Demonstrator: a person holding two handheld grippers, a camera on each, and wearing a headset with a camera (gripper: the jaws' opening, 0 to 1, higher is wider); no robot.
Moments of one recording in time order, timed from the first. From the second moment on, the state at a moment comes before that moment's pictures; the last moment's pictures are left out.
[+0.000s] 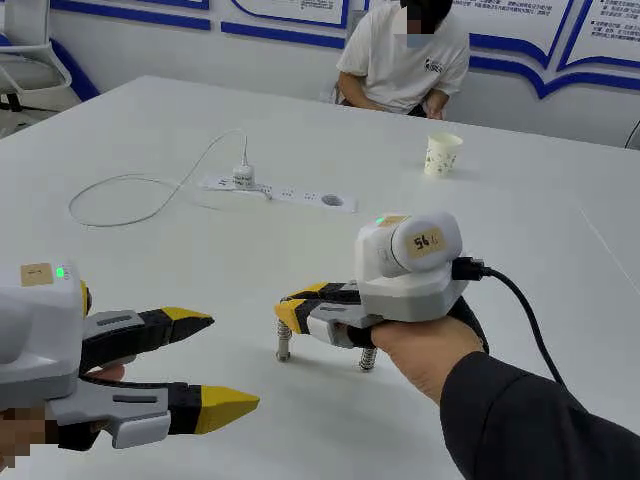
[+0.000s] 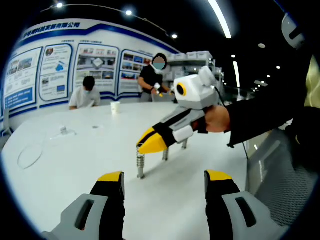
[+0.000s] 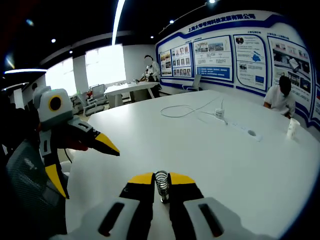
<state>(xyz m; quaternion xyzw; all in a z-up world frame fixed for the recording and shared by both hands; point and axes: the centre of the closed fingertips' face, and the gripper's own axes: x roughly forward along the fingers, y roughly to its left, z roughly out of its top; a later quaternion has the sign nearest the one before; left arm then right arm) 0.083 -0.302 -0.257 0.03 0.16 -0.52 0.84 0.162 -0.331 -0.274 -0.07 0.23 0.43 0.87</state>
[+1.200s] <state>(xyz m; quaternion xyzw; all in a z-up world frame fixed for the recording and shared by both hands) 0.084 -0.302 -0.259 0.03 0.16 -0.52 0.84 0.159 -0.337 -0.302 -0.12 0.26 0.42 0.86</state>
